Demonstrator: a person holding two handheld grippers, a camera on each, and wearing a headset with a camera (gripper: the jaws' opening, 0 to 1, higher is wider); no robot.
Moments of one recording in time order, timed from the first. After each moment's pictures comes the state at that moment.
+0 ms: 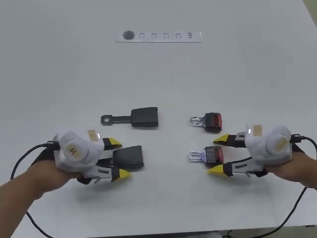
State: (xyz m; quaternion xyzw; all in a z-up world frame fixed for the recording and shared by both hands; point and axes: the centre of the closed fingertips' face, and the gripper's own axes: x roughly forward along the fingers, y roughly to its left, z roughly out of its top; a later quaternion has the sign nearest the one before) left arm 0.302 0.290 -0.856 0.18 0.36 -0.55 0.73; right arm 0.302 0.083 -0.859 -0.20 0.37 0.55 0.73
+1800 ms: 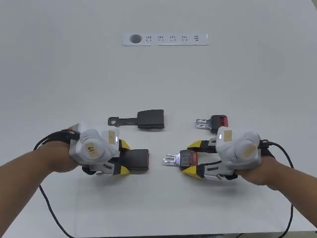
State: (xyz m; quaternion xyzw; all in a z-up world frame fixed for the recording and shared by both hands) left arm 0.301 0.294 -0.862 0.31 0.35 -0.61 0.64; right arm 0.305 0.173 -0.860 -0.18 0.32 0.58 0.73
